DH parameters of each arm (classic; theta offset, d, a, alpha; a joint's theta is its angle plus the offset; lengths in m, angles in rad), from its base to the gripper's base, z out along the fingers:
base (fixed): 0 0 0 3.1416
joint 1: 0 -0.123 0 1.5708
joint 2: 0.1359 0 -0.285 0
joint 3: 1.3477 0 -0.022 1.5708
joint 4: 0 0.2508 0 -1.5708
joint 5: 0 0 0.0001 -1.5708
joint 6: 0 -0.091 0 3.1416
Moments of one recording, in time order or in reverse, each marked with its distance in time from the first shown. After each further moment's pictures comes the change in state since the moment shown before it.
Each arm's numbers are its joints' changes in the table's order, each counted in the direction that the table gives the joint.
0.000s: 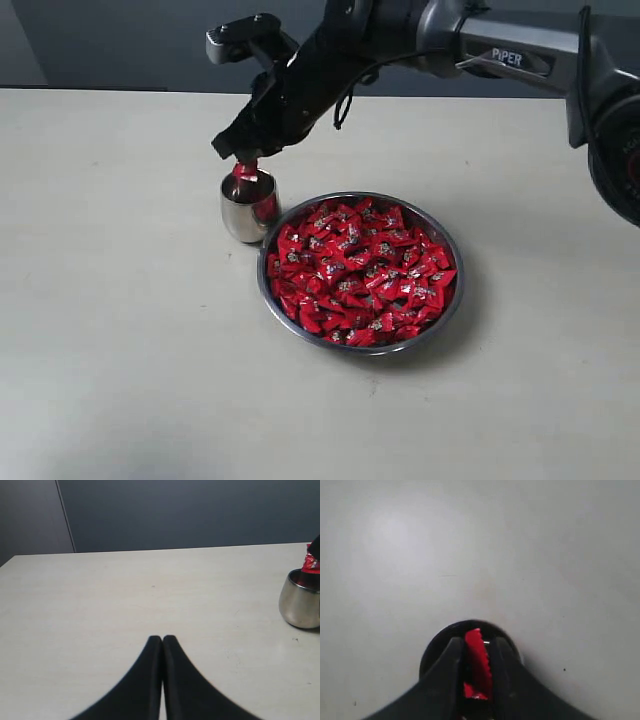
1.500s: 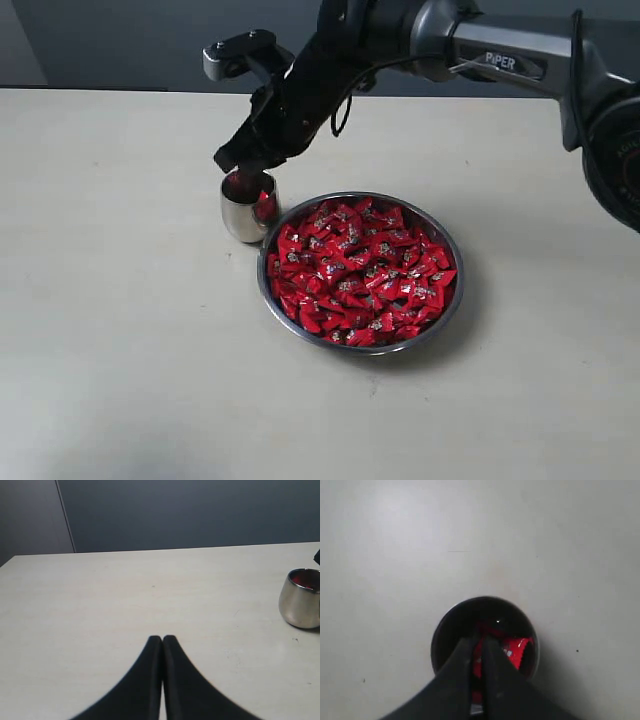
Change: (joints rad) left arm 0.000 0.000 0.000 0.000 0.000 0.000; right arm -0.010 0.002 -0.002 -0.029 0.062 -0.018
